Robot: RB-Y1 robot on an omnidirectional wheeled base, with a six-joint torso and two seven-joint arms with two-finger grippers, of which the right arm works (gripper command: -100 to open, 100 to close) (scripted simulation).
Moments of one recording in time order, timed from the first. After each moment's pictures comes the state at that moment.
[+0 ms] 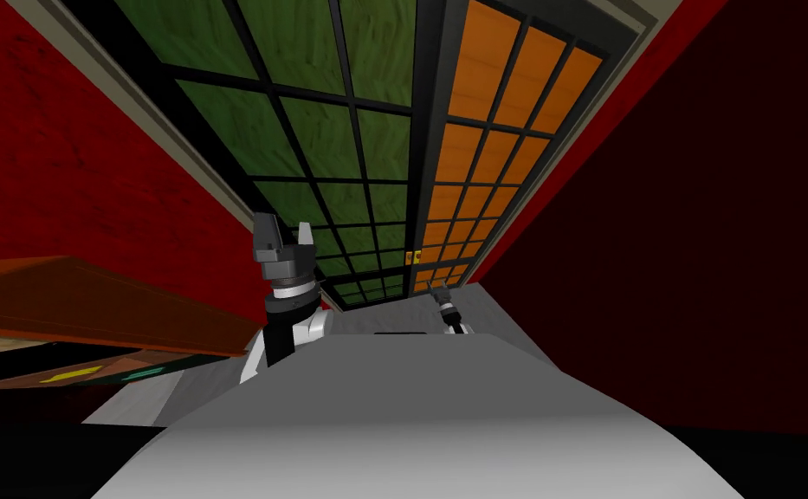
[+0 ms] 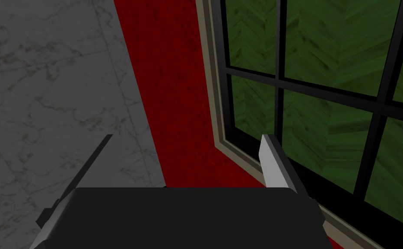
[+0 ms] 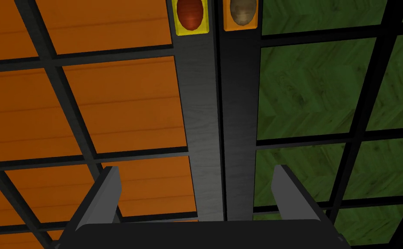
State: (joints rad) arm 0.12 -0.04 -0.09 -1.08 0.42 -0.77 1.06
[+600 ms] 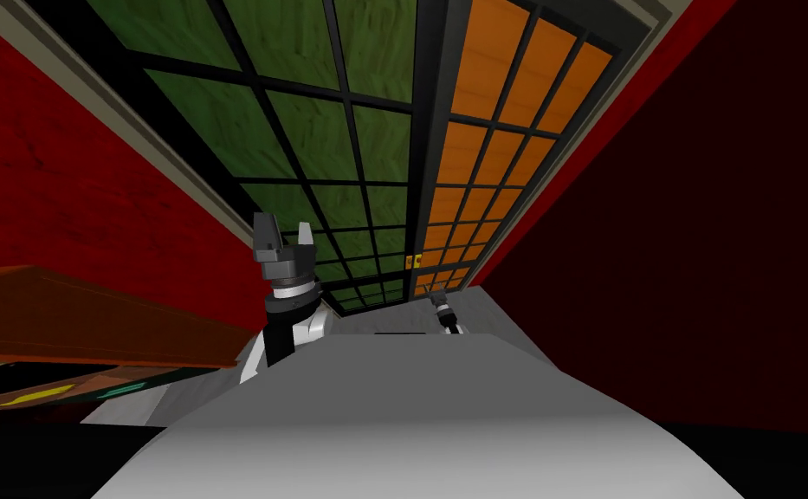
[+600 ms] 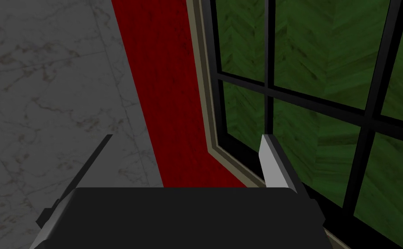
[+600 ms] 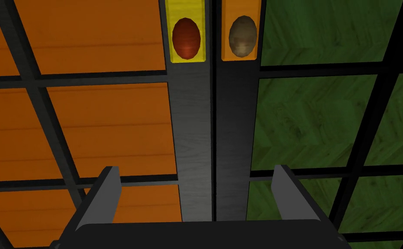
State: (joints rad) arm 0.08 -0.01 -0.10 -0.96 0.45 -0.79 1.15
